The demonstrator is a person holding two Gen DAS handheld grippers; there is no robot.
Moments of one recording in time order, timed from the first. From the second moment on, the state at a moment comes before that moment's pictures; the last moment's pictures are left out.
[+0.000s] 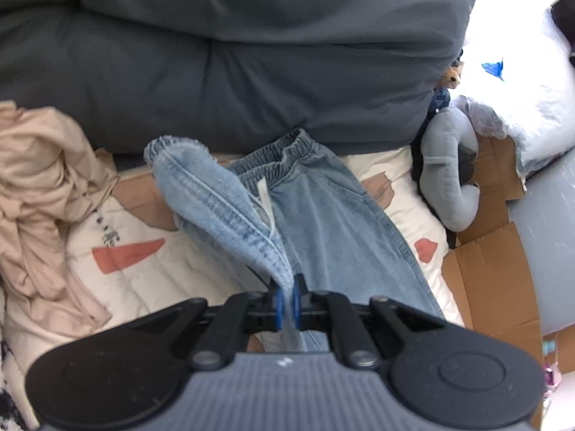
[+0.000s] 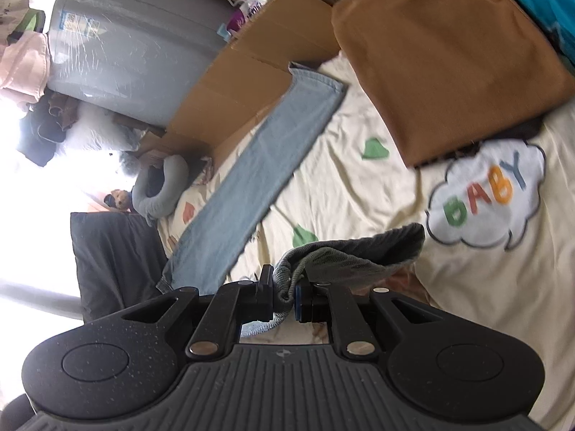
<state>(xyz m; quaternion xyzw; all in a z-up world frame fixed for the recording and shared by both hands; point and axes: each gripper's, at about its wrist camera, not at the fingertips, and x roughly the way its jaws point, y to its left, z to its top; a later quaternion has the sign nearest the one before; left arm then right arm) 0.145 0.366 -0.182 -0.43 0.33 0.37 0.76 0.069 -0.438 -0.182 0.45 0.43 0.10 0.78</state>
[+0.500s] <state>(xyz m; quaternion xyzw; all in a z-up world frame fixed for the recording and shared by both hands) 0.211 0.364 -0.172 -0.41 0.33 0.36 0.77 0.144 -0.451 -0.177 0.44 0.42 0.09 0.79</state>
